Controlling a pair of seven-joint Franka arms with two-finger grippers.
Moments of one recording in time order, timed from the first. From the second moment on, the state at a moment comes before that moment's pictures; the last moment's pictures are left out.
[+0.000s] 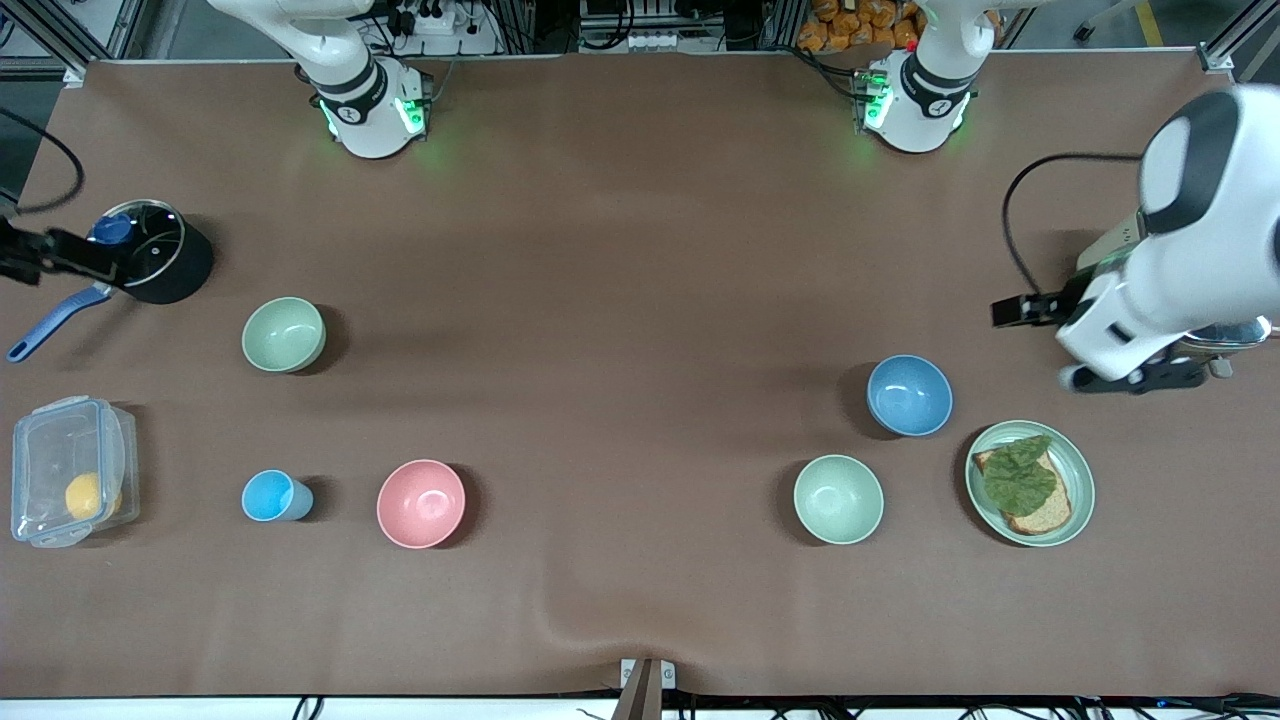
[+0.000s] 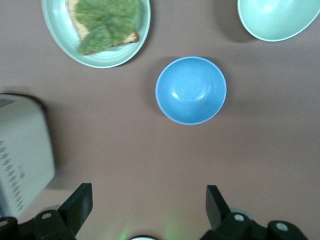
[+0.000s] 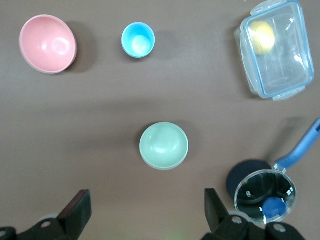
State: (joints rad) left arm 0.04 0.26 -0.18 -1.62 0.04 1.62 -0.18; right arm -0.02 0.08 -0.11 -1.59 0.00 1.59 -0.07
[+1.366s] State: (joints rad) left arm 0.07 0.57 -0.17 -1.87 0.04 2.23 -0.18; right arm -0.16 0.26 -0.11 -2.36 0.21 2.60 -0.54
